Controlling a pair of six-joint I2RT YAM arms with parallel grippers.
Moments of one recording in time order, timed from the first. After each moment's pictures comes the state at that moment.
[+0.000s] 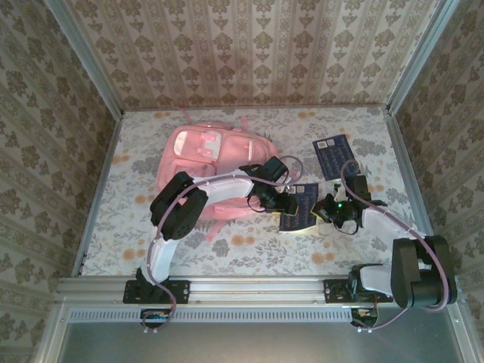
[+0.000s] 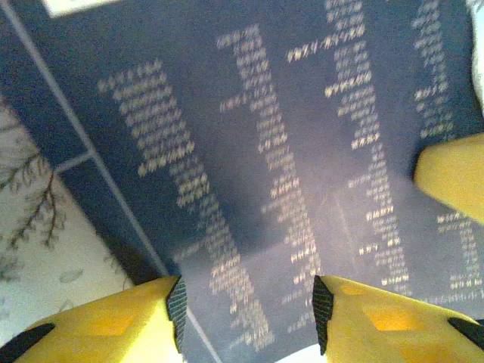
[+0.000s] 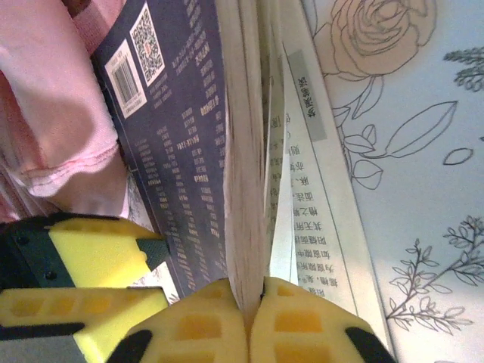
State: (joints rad) left arm -0.93 2.09 1.47 -0.51 0.50 -0.57; right arm 0.01 1.23 0.49 -0.32 -0.54 0.70
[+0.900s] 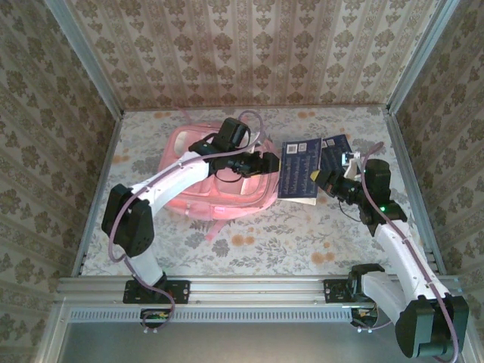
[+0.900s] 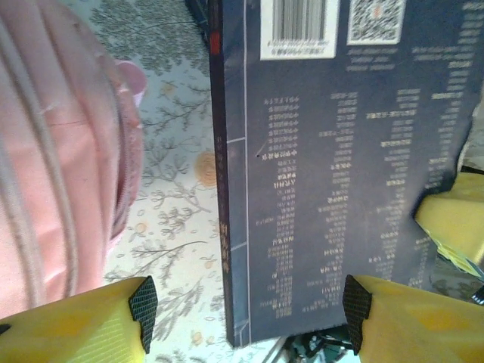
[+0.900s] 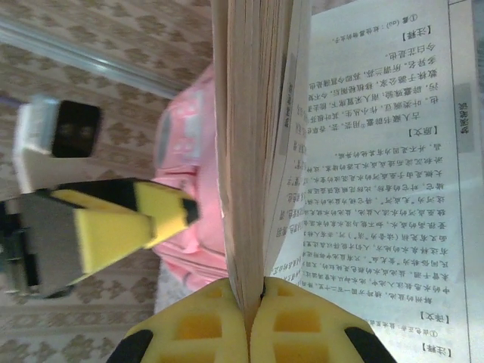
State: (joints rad) left arm -0.72 1.73 1.44 -0.49 0.60 -0.64; right arm 0.02 0.91 0.62 -0.15 -0.69 0.79
